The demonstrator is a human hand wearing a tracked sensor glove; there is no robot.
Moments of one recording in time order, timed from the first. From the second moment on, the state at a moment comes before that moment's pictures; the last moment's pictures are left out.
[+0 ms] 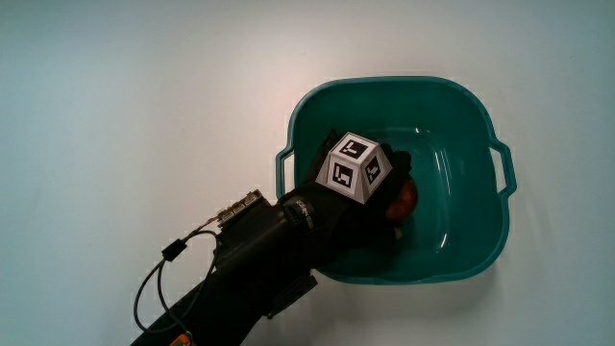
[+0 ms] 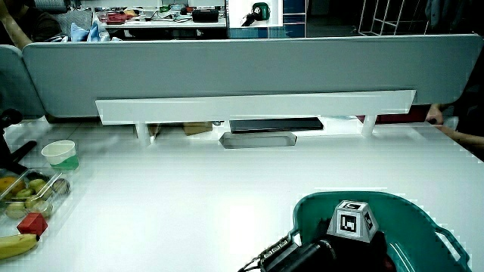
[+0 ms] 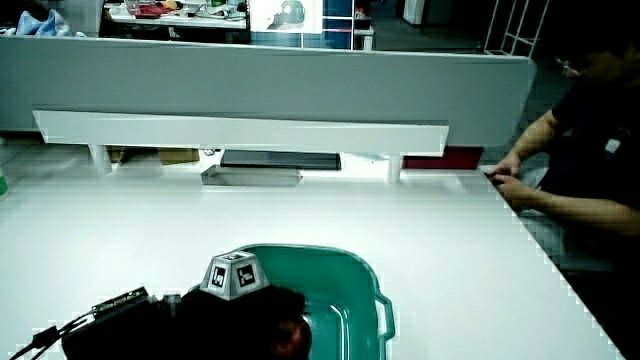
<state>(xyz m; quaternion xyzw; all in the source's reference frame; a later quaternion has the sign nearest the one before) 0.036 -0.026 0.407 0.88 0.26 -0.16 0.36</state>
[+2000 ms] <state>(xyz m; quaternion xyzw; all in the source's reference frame) -0.073 -0.028 0.305 0.93 0.27 -0.16 0.20</state>
